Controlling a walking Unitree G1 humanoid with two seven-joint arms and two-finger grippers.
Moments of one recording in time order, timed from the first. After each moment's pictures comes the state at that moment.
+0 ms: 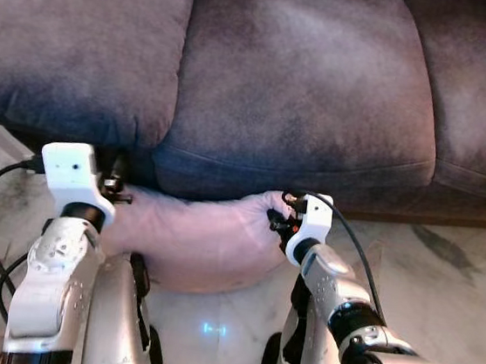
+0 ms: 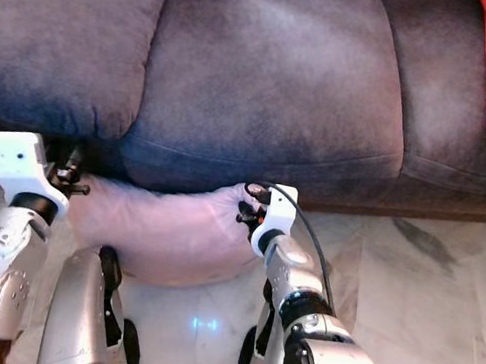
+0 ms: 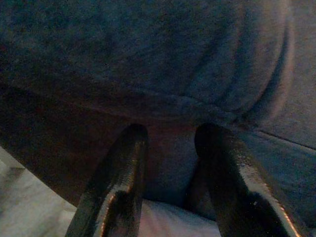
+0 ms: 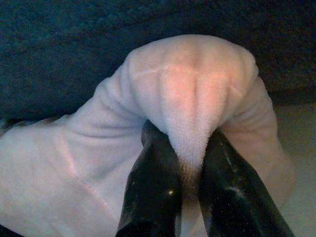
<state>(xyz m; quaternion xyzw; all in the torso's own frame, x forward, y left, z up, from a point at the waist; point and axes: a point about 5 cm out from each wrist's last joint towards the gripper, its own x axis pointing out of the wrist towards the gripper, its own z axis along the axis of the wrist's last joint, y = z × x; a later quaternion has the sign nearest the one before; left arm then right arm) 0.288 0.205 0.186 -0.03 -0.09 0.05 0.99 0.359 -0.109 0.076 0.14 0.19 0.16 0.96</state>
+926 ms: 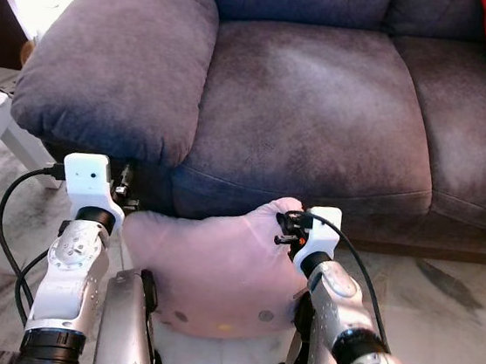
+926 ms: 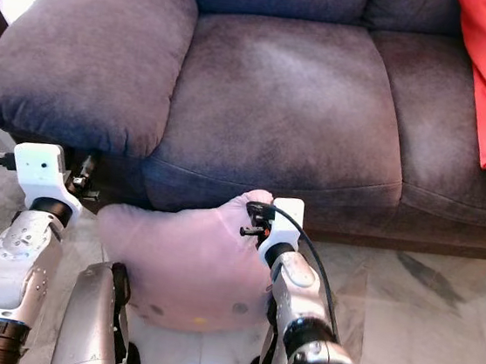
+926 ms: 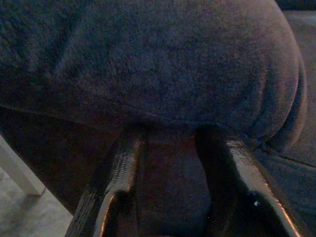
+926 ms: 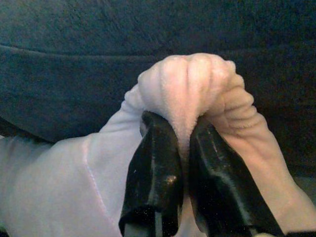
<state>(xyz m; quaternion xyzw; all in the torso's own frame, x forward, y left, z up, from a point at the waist) 0.310 0.202 0.160 0.00 -0.10 0.04 0.99 0.343 -0.122 0.067 0.09 0.10 0.16 0.98</state>
